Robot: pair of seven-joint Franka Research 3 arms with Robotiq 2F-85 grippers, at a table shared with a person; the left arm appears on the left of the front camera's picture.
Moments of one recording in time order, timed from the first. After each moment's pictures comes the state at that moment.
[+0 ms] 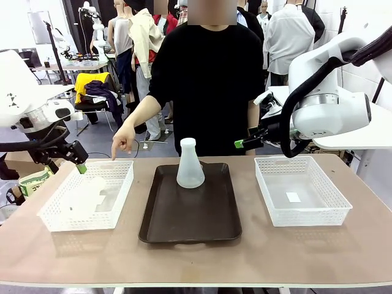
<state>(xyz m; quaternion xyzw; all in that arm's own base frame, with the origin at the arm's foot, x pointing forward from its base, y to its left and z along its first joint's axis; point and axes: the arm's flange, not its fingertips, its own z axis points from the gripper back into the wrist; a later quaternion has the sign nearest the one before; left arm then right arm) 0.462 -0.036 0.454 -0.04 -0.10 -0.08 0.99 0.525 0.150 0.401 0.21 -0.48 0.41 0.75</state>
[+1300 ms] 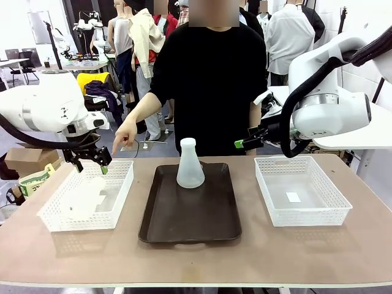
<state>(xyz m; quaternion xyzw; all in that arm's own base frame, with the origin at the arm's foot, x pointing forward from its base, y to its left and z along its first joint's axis) 0.580 -0.060 0.385 0.01 -0.07 -0.08 0.99 0.525 0.150 0.401 0.21 -0.48 0.41 0.75</state>
